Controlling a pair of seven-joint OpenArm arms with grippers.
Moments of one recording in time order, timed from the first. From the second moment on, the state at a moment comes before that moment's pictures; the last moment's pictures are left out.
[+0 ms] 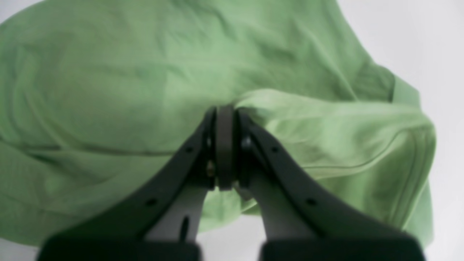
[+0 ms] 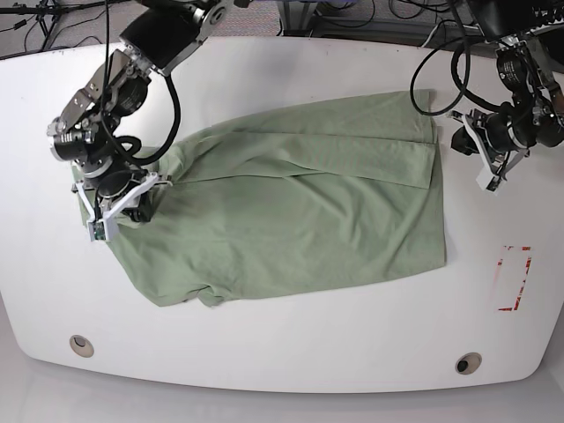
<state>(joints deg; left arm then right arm) 5.4 -17.5 -27.9 97.3 -38.1 -41.8 82.3 6.6 -5.1 39.6 106.7 18.3 40.5 -69.7</state>
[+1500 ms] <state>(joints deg) 5.7 -15.8 -16.7 104.0 -38.2 -41.8 82.2 15.7 10.1 34.5 85.7 18.3 40.5 -58.5</state>
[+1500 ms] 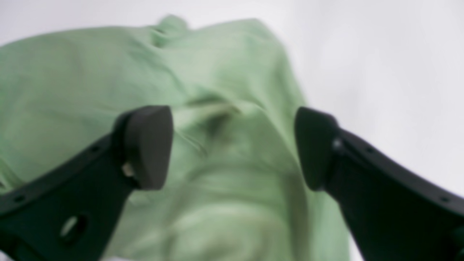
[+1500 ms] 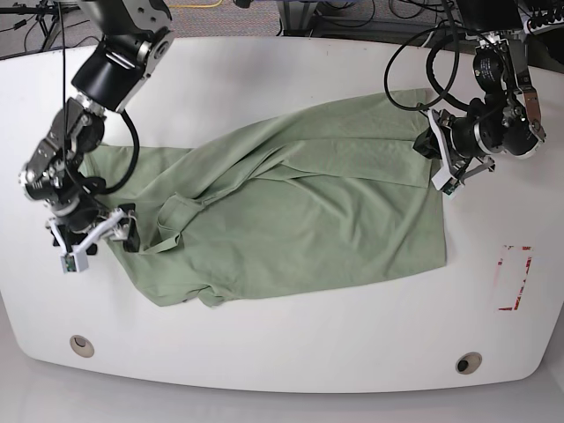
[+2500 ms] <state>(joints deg) 11.3 -8.2 -16.8 105.5 -28.7 -39.3 78.8 -2.2 15.5 48.2 81.9 17.5 40.4 -53.9</state>
